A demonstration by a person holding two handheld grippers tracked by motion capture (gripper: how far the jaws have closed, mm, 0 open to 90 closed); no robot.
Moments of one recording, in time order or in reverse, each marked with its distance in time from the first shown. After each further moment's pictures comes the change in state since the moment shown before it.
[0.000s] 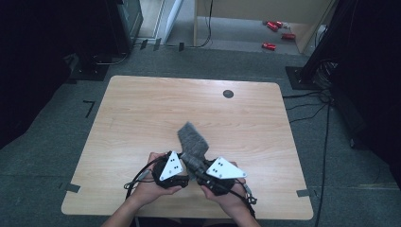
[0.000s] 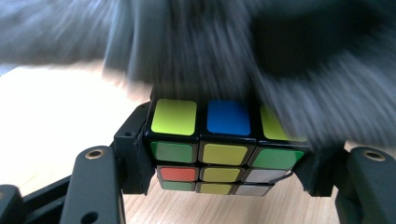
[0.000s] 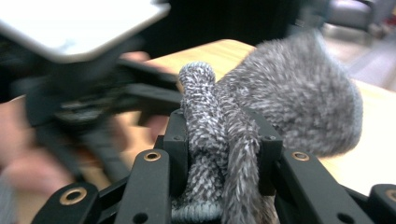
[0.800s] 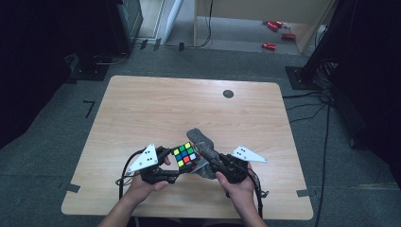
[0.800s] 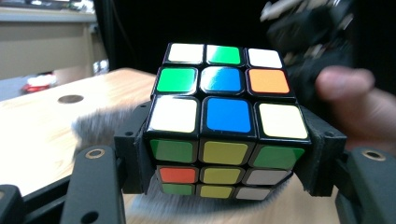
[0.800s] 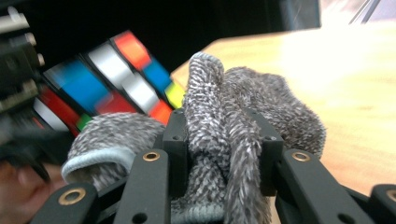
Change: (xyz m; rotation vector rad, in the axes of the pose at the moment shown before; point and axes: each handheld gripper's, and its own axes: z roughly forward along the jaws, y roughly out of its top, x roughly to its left) left arm 0.030 -0.002 -0.034 -0.357 -0.189 -0.243; right arm -0.057 -0.022 -0.007 -0.049 0.027 0.448
